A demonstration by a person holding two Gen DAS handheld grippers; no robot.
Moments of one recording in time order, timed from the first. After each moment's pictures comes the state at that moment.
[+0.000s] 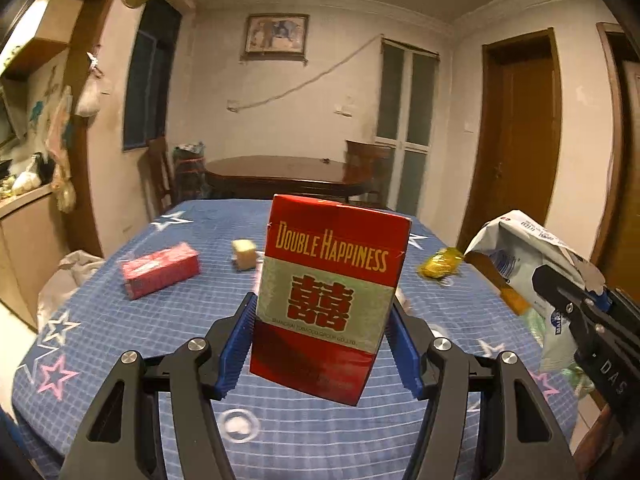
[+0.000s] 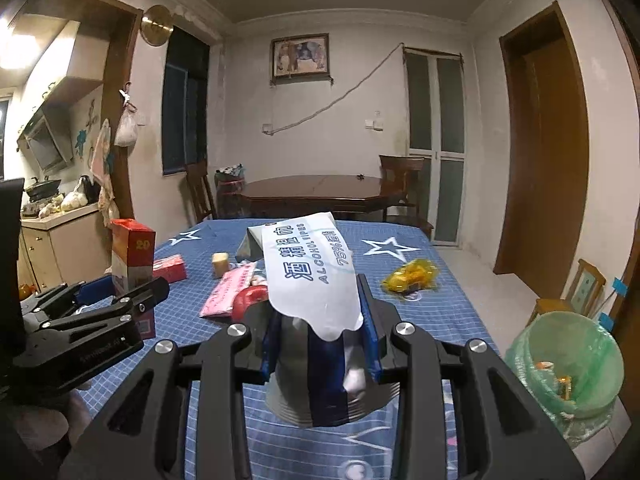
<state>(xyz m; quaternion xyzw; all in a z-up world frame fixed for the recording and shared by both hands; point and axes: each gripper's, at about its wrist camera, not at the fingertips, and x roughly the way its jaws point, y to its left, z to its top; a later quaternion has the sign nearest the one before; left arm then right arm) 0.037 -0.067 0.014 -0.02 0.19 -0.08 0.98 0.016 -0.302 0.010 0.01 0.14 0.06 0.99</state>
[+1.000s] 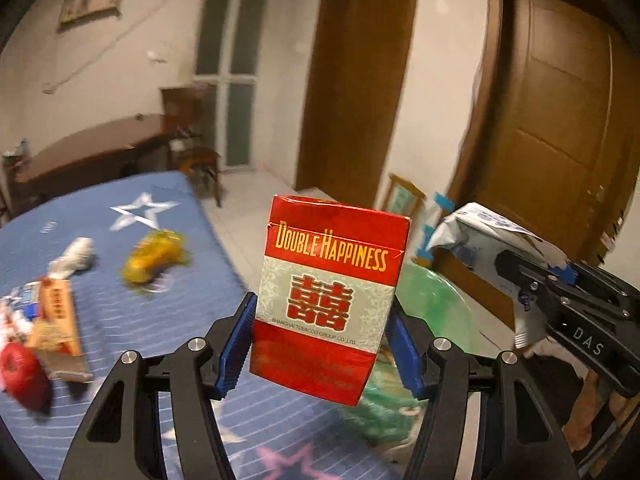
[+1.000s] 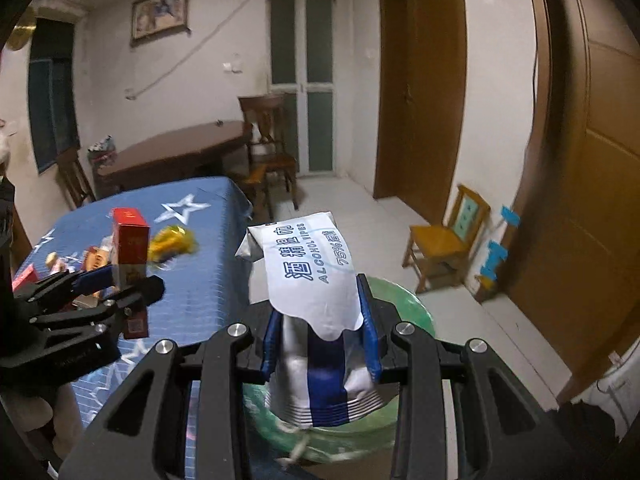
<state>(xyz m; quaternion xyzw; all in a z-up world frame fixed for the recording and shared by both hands) 0.116 -0.423 0.015 0.05 0.30 -0.36 0.88 0.024 -0.569 0.012 0.06 0.27 -0.15 0.95</state>
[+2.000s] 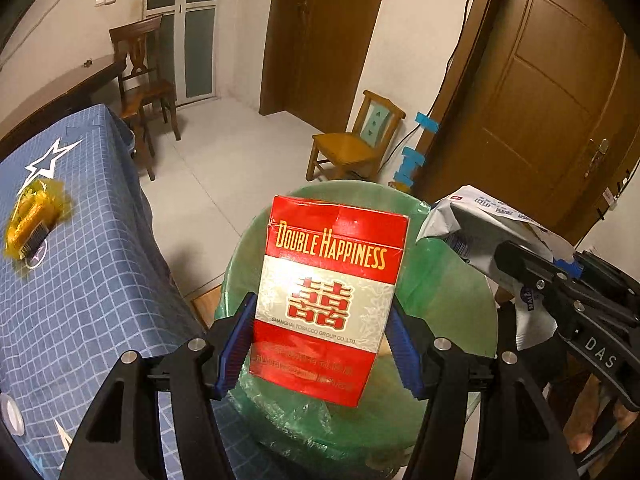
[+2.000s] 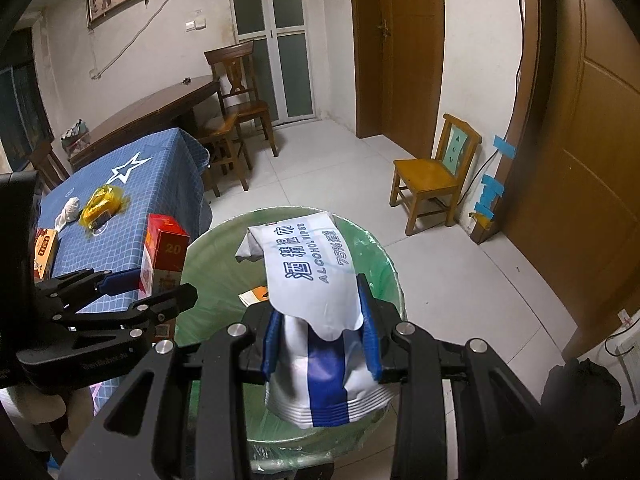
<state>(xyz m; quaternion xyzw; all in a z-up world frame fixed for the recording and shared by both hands) 0.178 -0.544 -0.099 0.11 0.42 -0.39 0.82 0.045 -0.668 -0.064 0.12 0.36 -0.16 0.91</state>
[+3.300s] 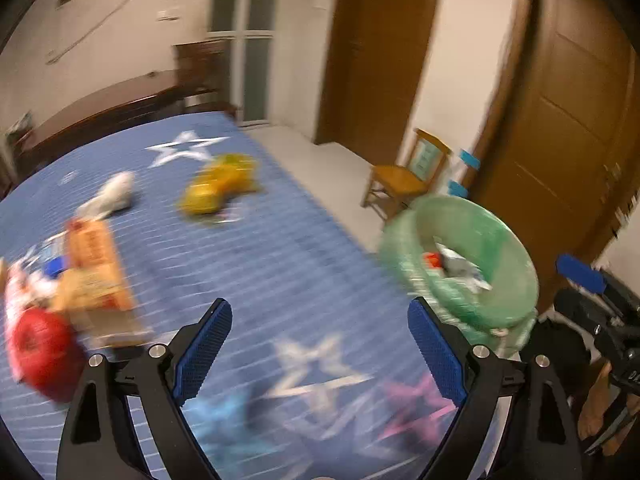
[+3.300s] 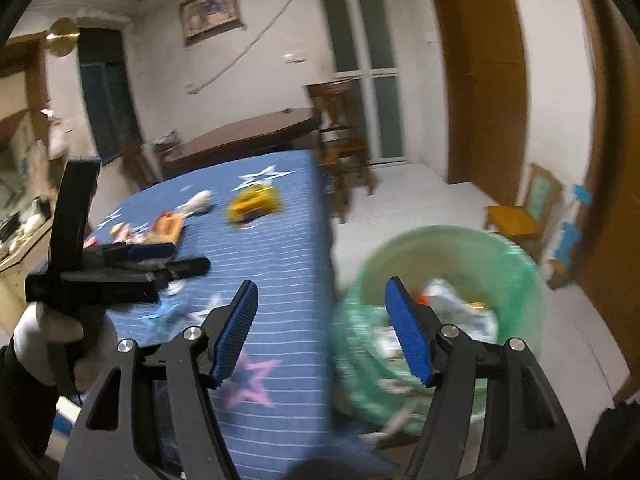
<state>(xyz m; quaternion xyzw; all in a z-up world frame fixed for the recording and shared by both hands) 0.182 -0.285 -0.041 0.06 0.37 -0.31 0.88 0.020 -0.515 -0.033 0.10 0.27 0.00 0.96</state>
